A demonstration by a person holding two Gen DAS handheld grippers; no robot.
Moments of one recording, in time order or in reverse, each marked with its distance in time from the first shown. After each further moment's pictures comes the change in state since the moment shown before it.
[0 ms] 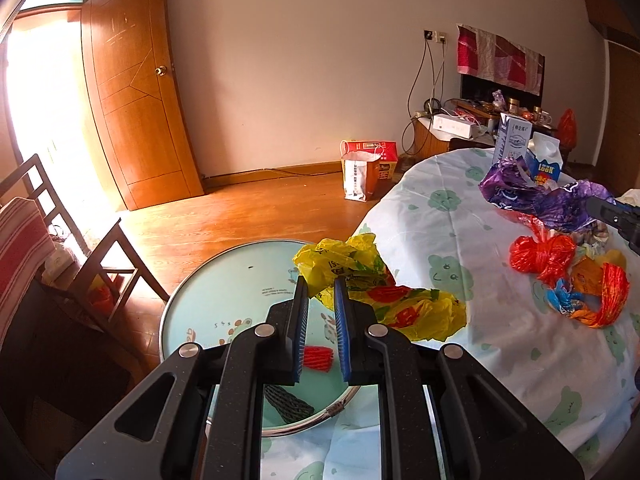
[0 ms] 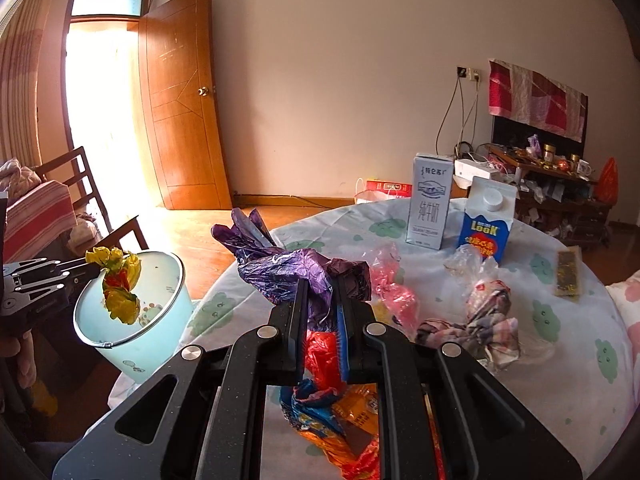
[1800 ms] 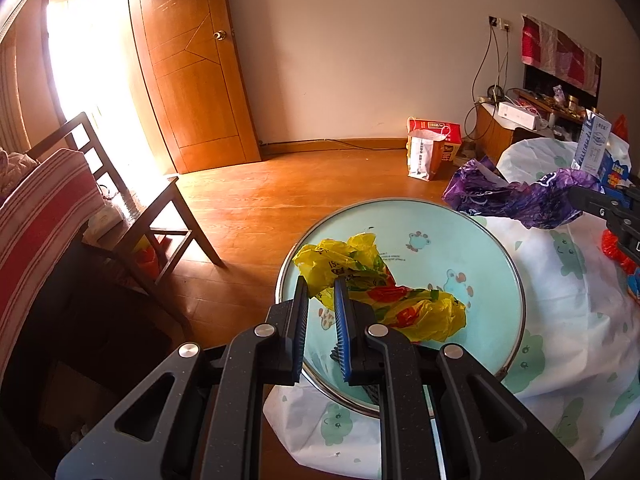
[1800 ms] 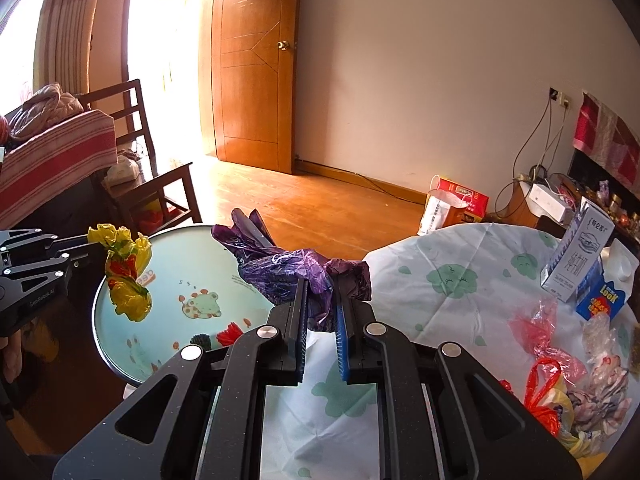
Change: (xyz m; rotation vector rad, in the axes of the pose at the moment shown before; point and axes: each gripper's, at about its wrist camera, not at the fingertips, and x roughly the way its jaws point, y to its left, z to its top) left arm 0.018 0.099 -0.026 -0.086 0.095 0.169; right arm 0.098 0.138 0.018 -0.226 0.105 0.153
